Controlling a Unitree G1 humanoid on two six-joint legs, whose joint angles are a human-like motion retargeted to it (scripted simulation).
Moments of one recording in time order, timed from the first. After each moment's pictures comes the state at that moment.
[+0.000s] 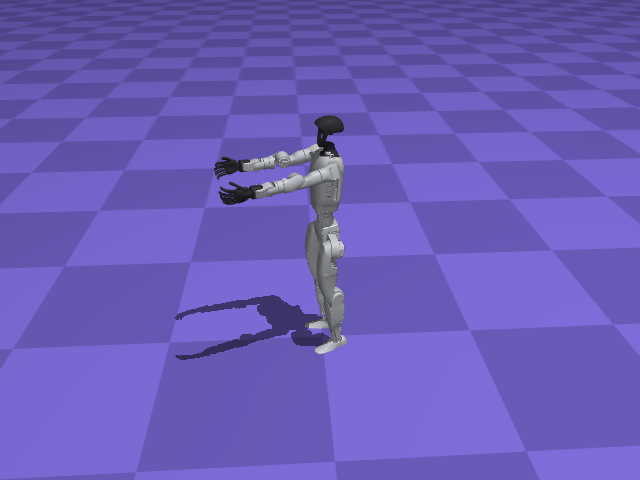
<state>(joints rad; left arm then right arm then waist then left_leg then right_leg) -1.32 0.40 0.12 1.50 -0.37 -0.09 0.04 -1.32 -0.22 -0.05 1.46 0.20 -0.11 0.13 -0.05 0.01 -0.21 -0.10 0.00 0.23 0.03 -0.06 0.01 -0.08 -0.03 -0.32 0.01 -0.08 0.02</state>
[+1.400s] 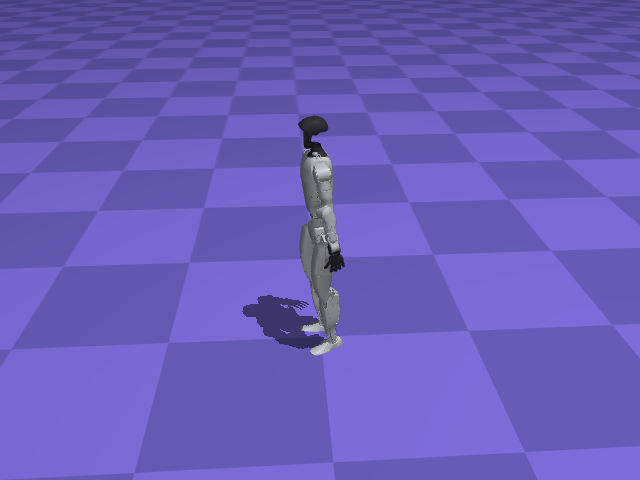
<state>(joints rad) 0.06 0.12 0.39 1.62 0.29 0.05 -0.21 0.04 -0.15 -0.06 1.63 -0.59 0.03 0.16 -0.10 0.01 -0.06 -0.04 -0.03 0.22 0.02 -0.07 0.00 -0.01 -0.03 -0.33 0.00 -0.09 0.00</state>
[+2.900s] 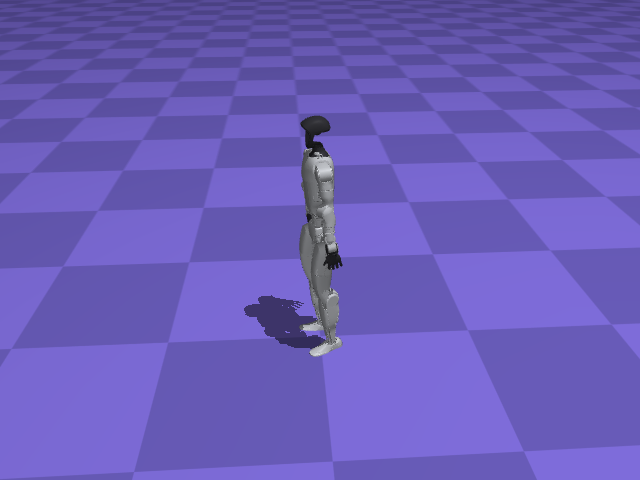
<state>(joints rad) 0.05 0.10 0.37 1.56 0.42 0.11 -0.31 -0.03 -0.15 -0.01 1.64 -0.70 0.03 0.13 -0.09 0.01 -0.06 -0.05 -0.01 0.21 0.03 -0.06 -0.01 -0.02 -0.05 -0.33 0.00 -0.08 0.01</state>
